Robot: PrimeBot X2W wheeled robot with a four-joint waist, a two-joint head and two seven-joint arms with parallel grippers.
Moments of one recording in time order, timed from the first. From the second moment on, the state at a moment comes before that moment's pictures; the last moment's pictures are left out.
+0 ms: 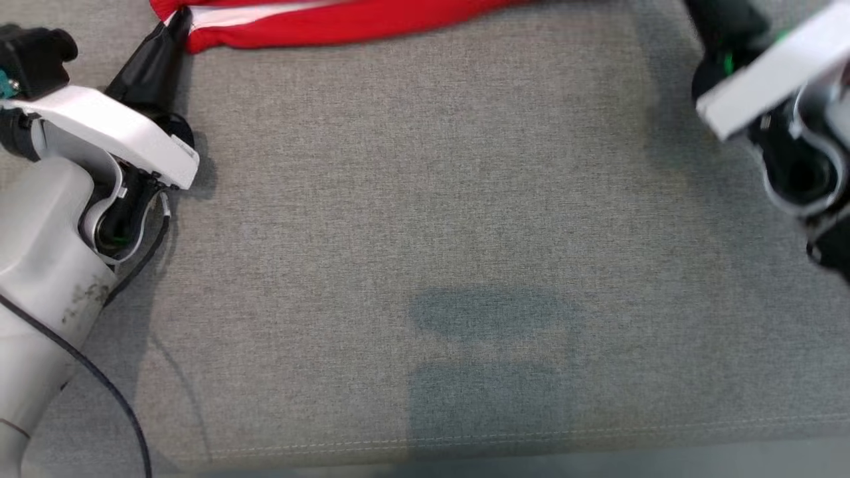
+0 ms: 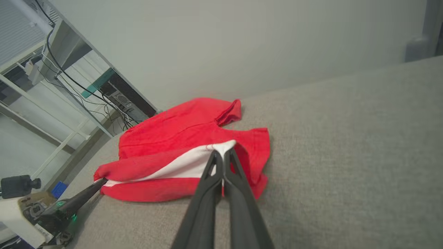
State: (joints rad) left arm -1.02 0.48 -0.84 0.67 -1.13 -0.13 -0.26; right arm -1.15 -0.54 0.95 0.41 1.38 0.13 -0.19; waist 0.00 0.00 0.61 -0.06
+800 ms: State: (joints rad) left arm -0.47 0.36 -0.72 0.70 -1.05 -0.13 -0.26; right arm -0.66 -0.62 1.08 0.24 1.58 0.13 -0.23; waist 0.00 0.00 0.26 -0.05
